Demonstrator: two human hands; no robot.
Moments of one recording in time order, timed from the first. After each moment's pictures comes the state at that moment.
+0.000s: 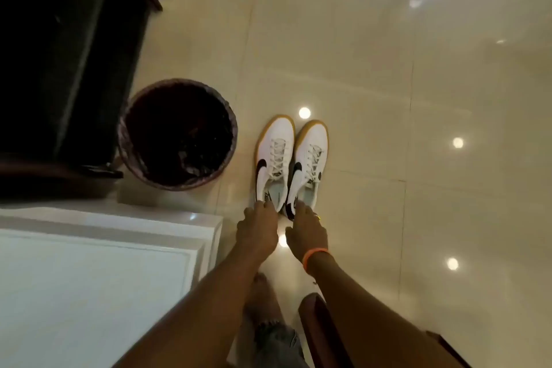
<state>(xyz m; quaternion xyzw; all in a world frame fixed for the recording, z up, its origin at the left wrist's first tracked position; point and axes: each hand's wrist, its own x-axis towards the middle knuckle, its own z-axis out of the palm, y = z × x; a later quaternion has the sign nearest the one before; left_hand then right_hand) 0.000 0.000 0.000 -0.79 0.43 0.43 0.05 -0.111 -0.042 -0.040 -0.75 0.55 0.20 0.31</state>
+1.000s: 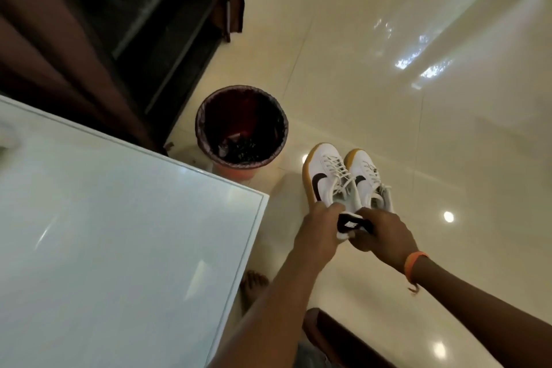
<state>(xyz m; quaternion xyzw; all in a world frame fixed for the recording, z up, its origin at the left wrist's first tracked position) -0.030 0.040 0.087 -0.75 0.40 0.42 -0.32 -0.161 -0.072 0.093 -0.87 0.41 0.14 0.24</state>
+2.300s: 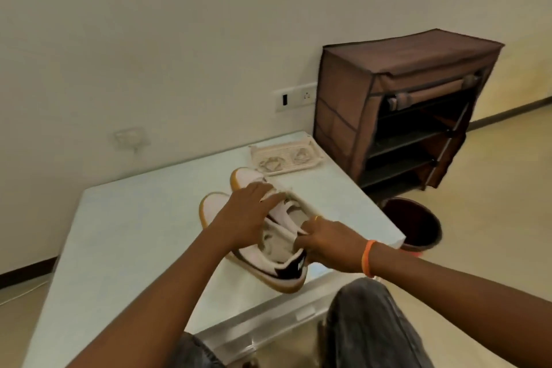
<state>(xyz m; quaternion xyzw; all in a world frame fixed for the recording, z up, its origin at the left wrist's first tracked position) -0.096 0.447 0.351 -0.97 0.22 -0.01 0.01 -0.099 0.215 0.308 -0.89 -0.46 -0.02 0.06</state>
